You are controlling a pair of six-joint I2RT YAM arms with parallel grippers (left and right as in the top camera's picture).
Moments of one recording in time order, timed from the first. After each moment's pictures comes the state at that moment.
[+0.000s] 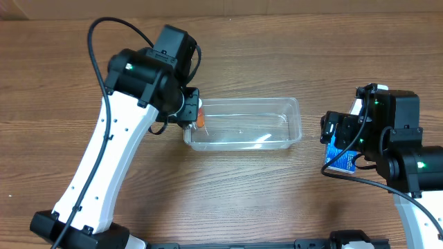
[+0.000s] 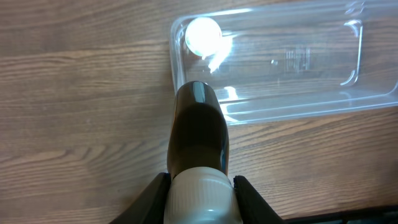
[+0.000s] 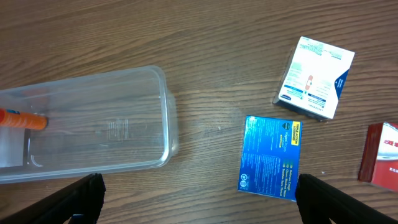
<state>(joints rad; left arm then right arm) -0.41 1.66 1.87 -1.56 0.00 -0.35 0.05 1.05 1.19 -1.09 -0.03 0.19</state>
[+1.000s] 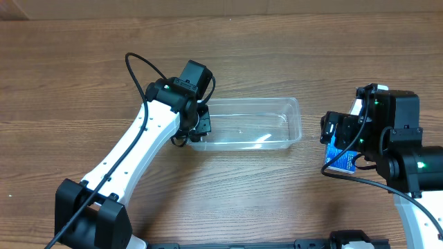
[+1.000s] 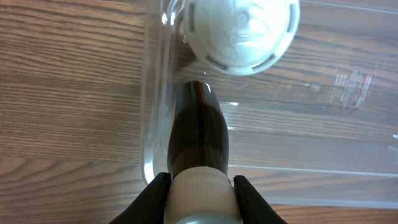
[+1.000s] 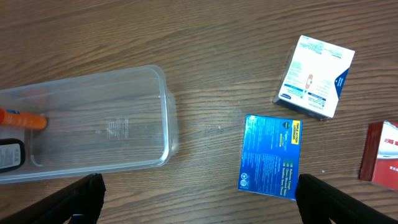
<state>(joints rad) -0.44 1.68 1.39 -1.12 0.00 -0.59 0.05 1.05 1.19 -1.09 -0.03 0.20</state>
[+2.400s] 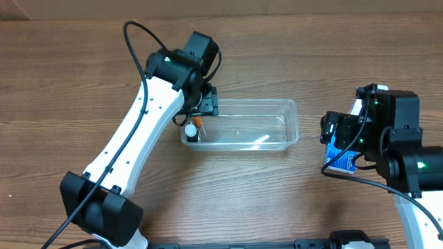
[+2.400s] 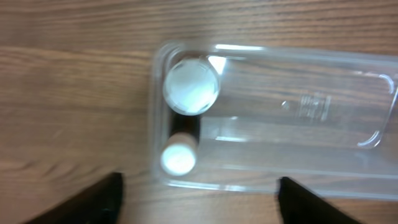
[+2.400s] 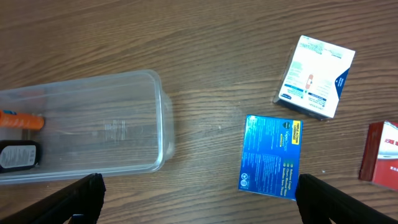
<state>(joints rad) -0.45 1.80 1.79 -1.39 -0.08 -0.53 0.05 1.05 1.19 -1.09 -0.03 0.20</state>
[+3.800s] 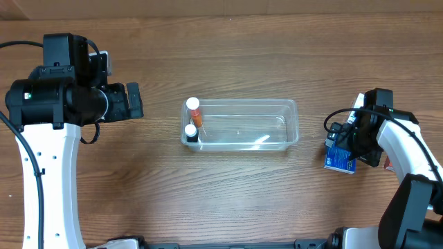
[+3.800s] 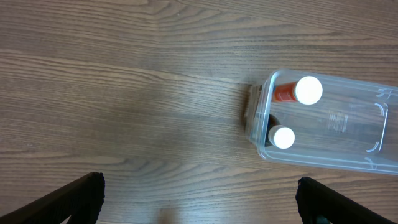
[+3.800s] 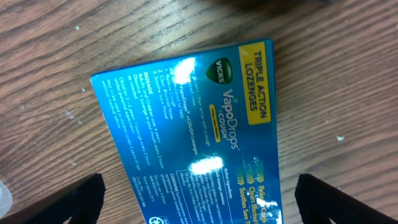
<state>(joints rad) 0.05 1.46 1.73 -1.44 0.09 -0.13 -0.22 1.61 0.97 -0.86 -0.04 0.22</state>
